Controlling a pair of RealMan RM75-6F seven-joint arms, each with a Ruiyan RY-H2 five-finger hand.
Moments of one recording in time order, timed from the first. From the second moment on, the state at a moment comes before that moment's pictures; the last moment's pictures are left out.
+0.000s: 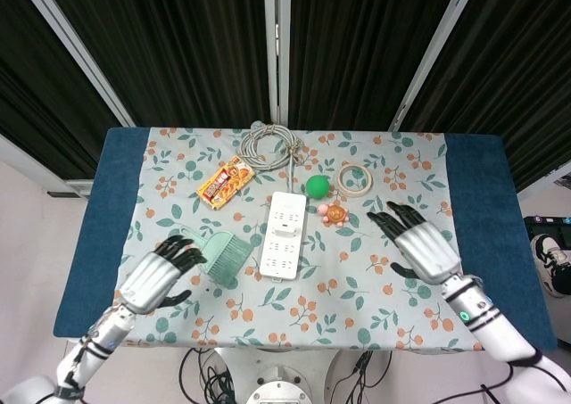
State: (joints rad) left arm -0.42 -1.33 -0.03 -1.65 1.79 1.21 0.14; right arm 0.49 -1.07 0.16 -1.82 -1.53 0.99 -0.25
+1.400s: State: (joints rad) left arm -0.72 -1.80 0.00 -1.15 1.73 1.05 0.05; right arm 1.10 -1.68 0.16 -1.25 -0.98 0.67 -0.57
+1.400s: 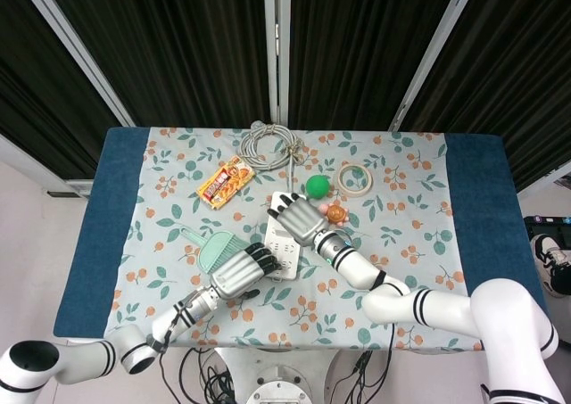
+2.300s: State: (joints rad) left arm -0.73 -1.84 0.03 -1.10 1.71 1.09 0.04; right arm 1.10 -1.73 0.15 -1.19 -1.08 0.71 -0.47
